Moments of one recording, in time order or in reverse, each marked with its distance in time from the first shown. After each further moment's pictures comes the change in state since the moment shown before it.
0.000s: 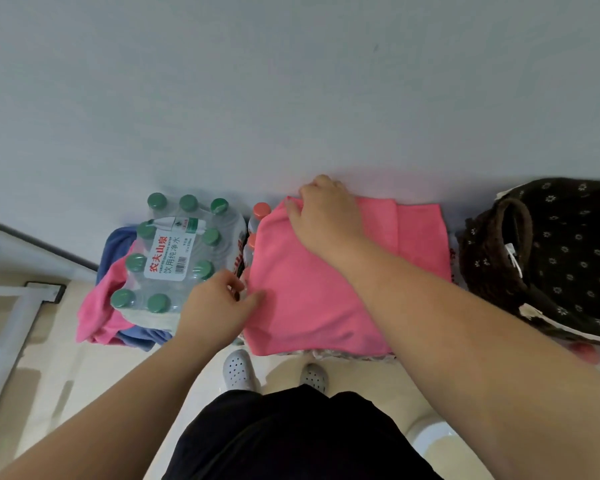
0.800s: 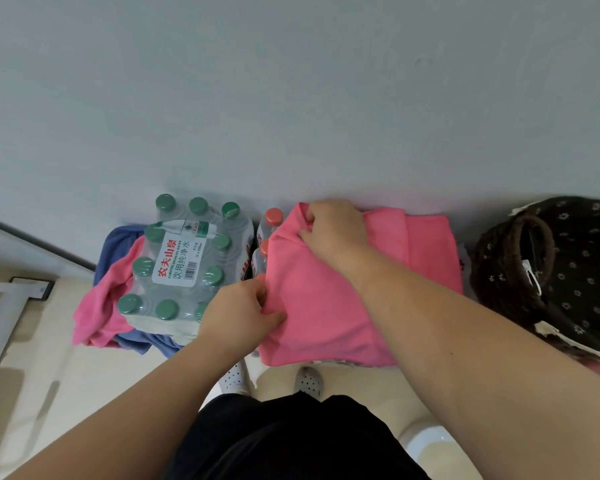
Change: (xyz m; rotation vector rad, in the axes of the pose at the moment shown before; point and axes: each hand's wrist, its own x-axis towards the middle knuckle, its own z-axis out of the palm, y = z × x) left_hand 0.013 -0.001 0.005 0.162 -0.088 0.188; right_hand 0.018 0.002 0.030 -0.091 -0.108 0.052
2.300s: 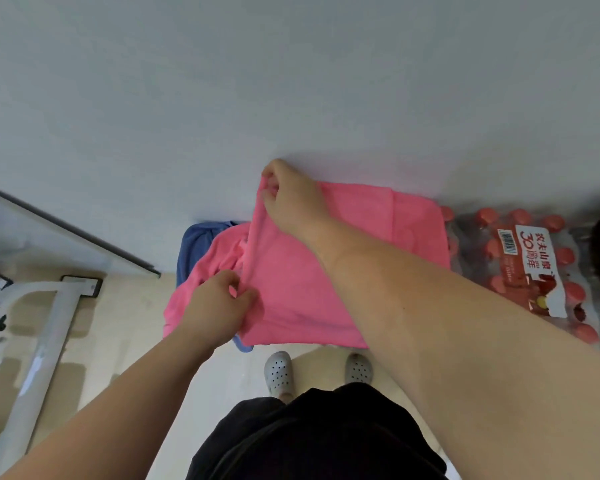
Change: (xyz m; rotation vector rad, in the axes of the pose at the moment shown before) left_hand 0.010 -0.177 -0.116 -0.274 -0.067 -0.245; right_hand 0.057 -0.227 0.049 0.572 0.030 -0.051
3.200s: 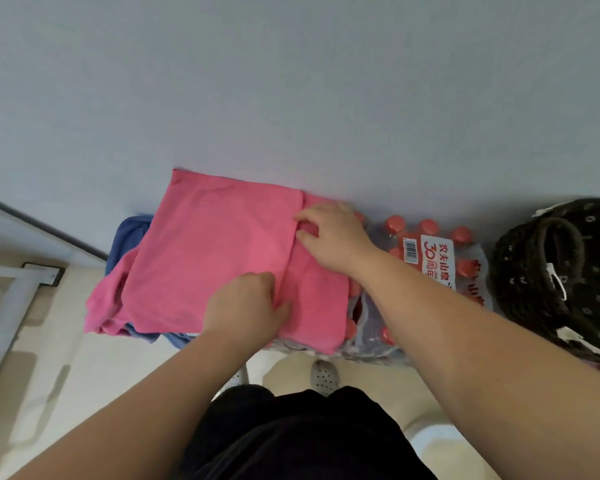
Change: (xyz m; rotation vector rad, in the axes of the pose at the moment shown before) left_hand -0.044 0.134 0.149 0.492 0.121 0.314; right_hand -0.076 0.151 -0.155 -0.330 -0.193 -0.142
